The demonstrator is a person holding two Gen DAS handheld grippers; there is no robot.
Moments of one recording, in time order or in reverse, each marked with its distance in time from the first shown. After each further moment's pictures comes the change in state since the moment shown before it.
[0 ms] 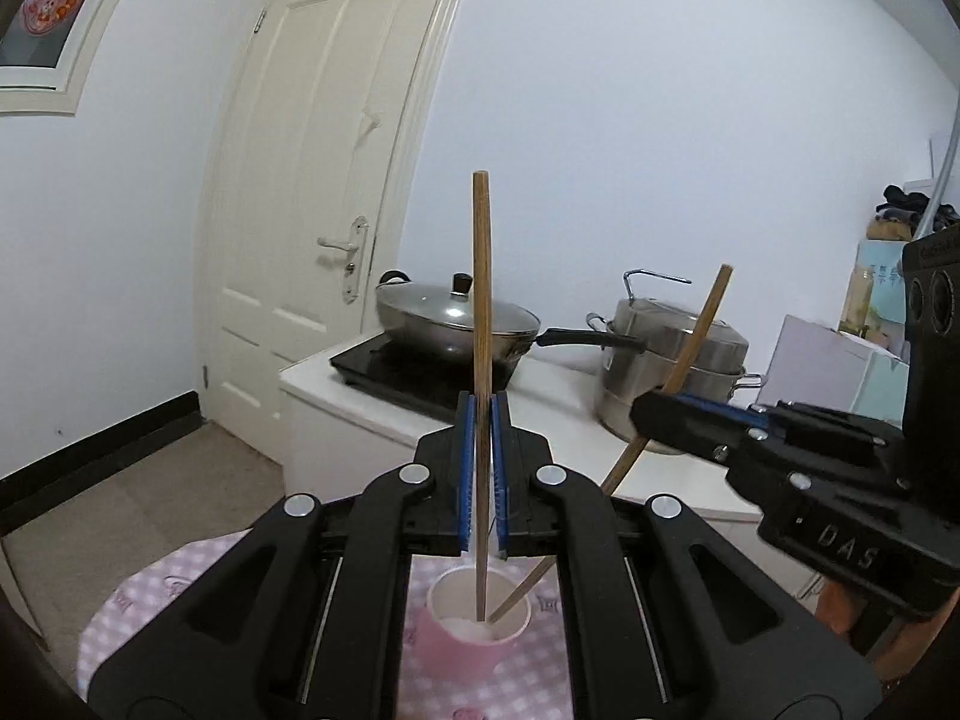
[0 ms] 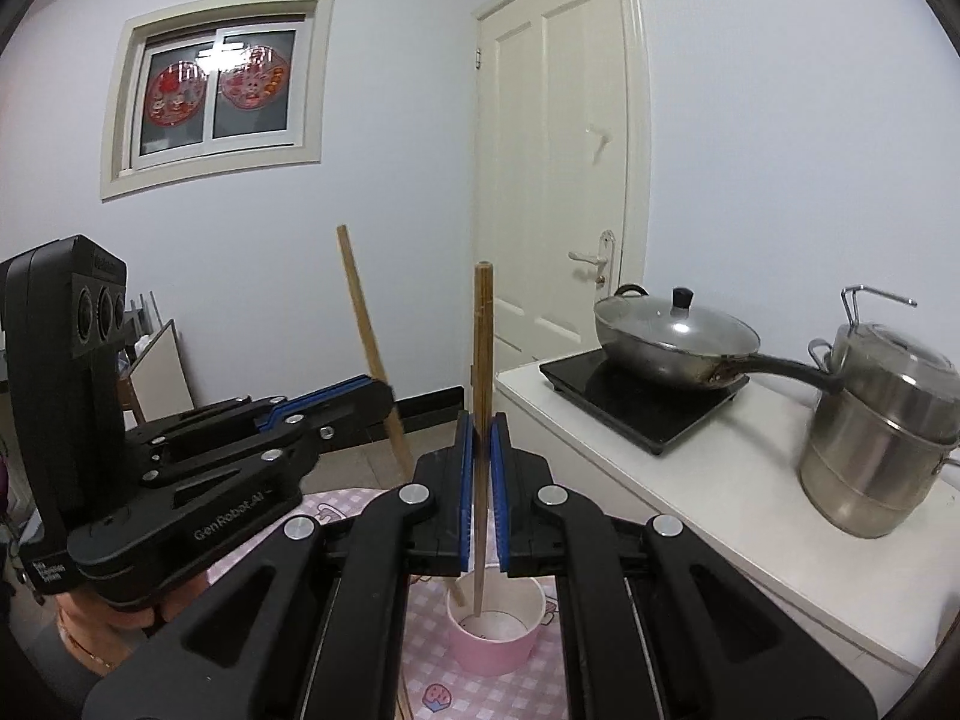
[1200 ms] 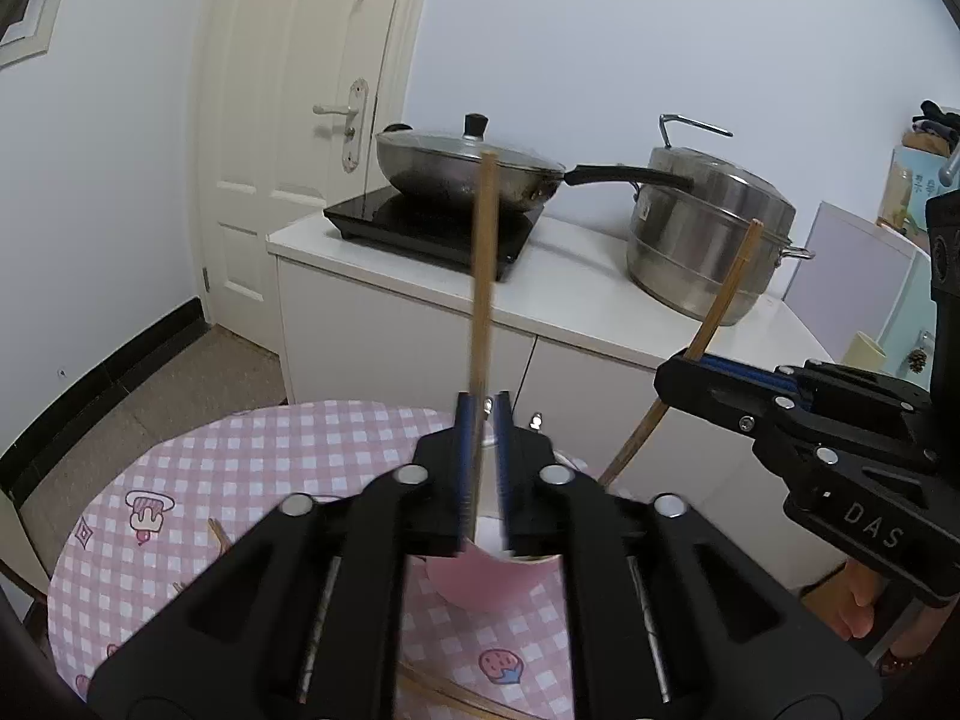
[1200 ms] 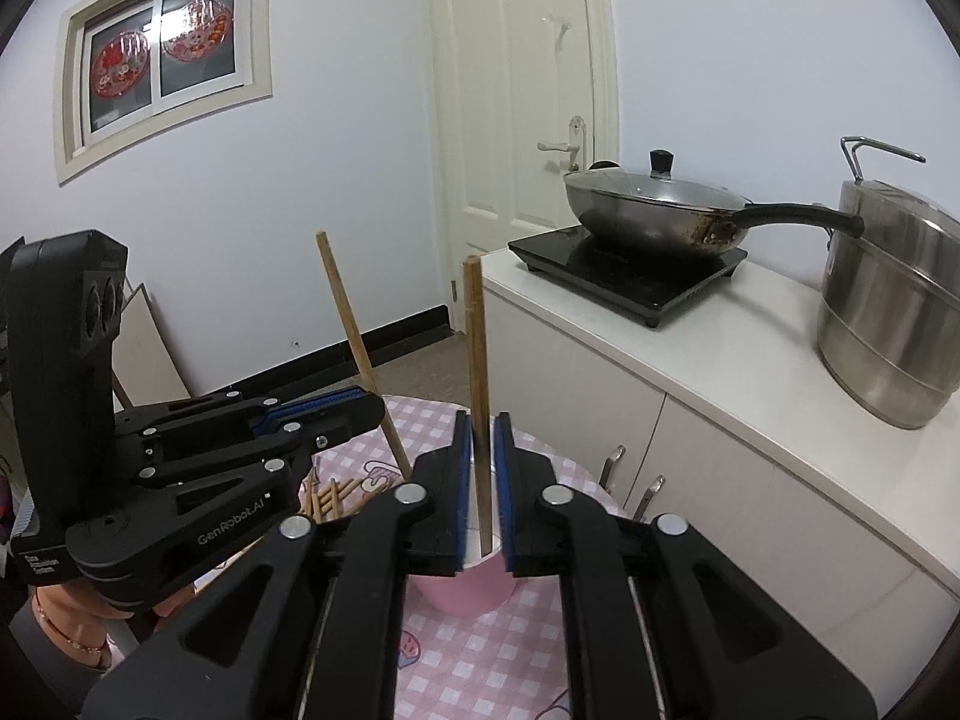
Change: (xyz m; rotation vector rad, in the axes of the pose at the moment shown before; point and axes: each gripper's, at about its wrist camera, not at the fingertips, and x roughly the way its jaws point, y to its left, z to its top) left arm 0.064 0.015 -0.080 0.017 0.311 0.023; right arm 0.047 -0.033 -0.071 0.106 0.186 -0.022
